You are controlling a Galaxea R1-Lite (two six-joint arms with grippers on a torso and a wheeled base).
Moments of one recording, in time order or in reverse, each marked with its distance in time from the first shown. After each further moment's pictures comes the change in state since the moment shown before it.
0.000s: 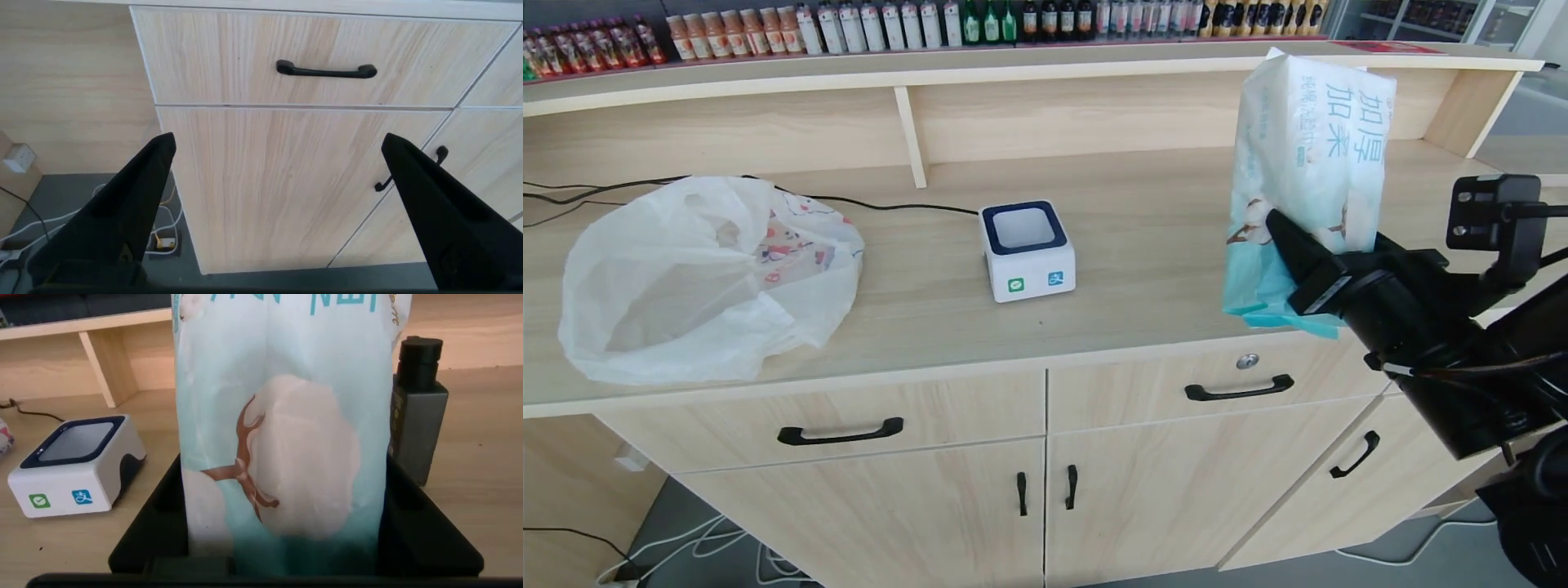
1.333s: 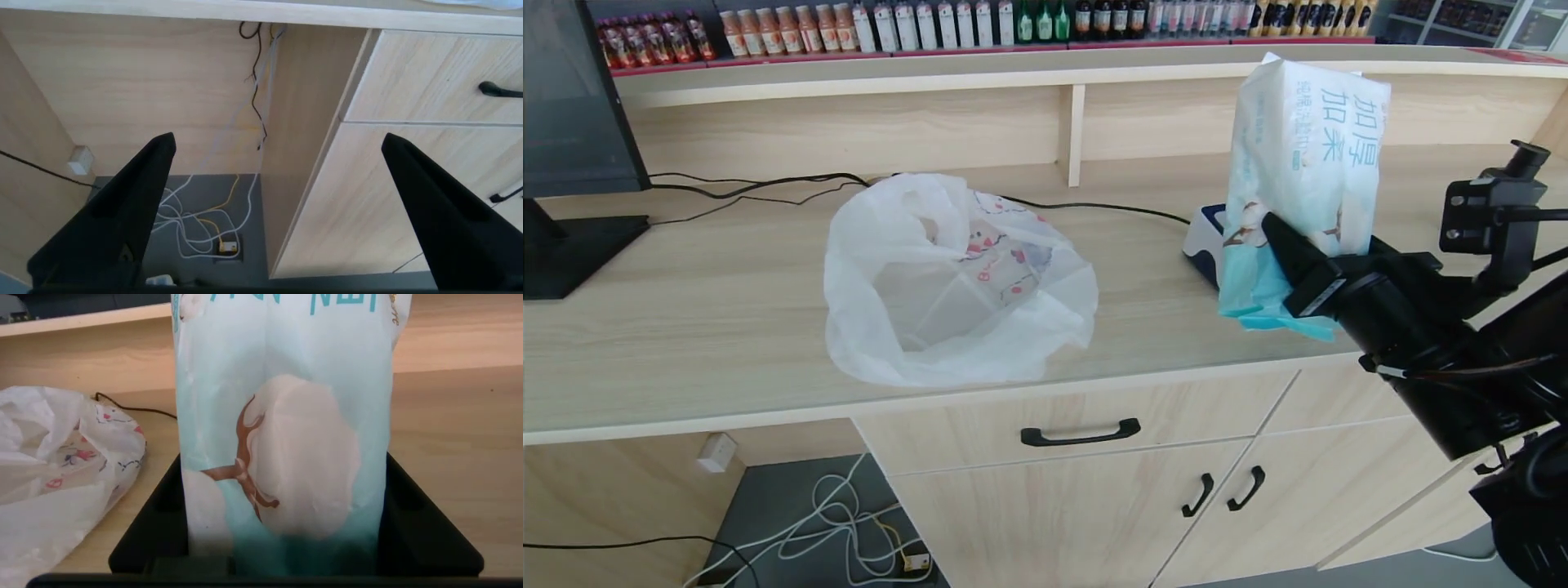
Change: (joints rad) left arm 0.001 0.000 0.000 -0.001 0.000 -0.004; right arm 0.002 0.016 -0.001 -0.003 0.000 0.006
